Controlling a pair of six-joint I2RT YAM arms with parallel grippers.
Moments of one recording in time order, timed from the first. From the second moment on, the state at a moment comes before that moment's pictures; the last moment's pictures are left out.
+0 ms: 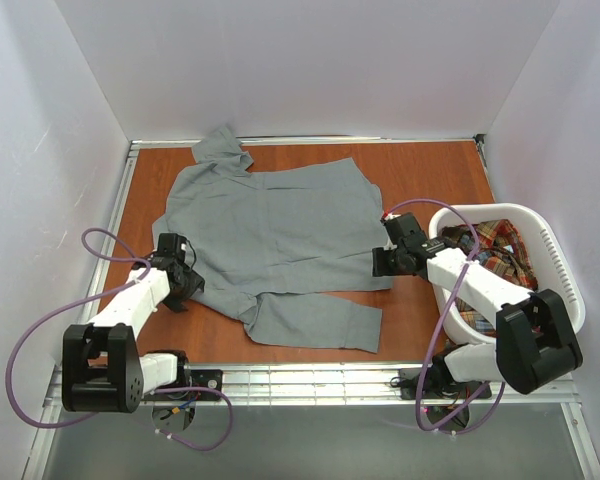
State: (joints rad) left arm -0.03 1.21 0.61 -0.70 -0.11 -0.90; right arm 0.46 1.31 0.76 -0.54 0.02 0.31
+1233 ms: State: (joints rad) left arm -0.03 1.15 0.59 -0.68 -0.04 -0.84; right arm 0.44 1.41 0.70 -0.48 0.08 0.35
